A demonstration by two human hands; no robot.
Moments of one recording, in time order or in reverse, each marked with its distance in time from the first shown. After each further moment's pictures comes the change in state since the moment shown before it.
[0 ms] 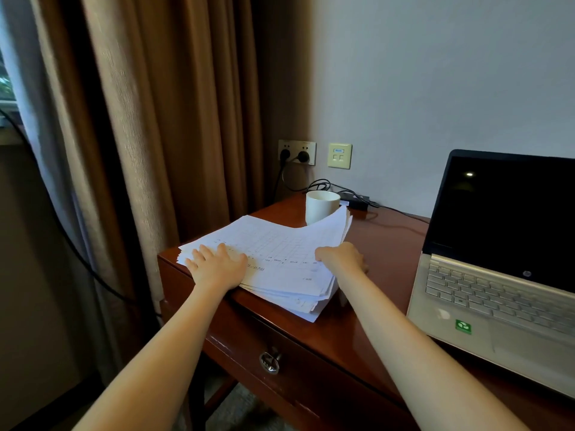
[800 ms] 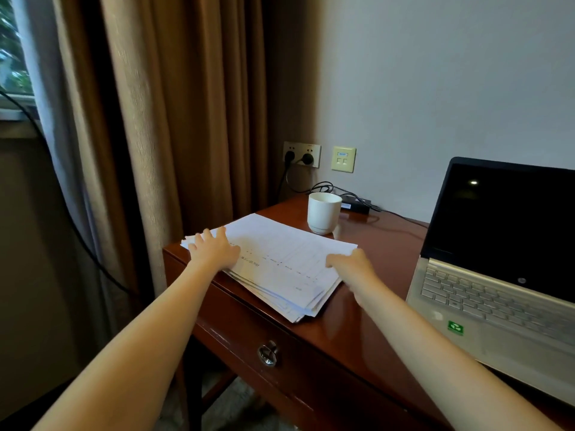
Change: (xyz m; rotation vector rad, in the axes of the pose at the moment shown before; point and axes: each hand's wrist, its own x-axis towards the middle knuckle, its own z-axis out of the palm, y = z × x) left_hand 0.015 -0.007 -0.021 -0.039 -0.005 0.066; right_hand -0.052 0.007 -0.035 0.252 -0.112 -0.084
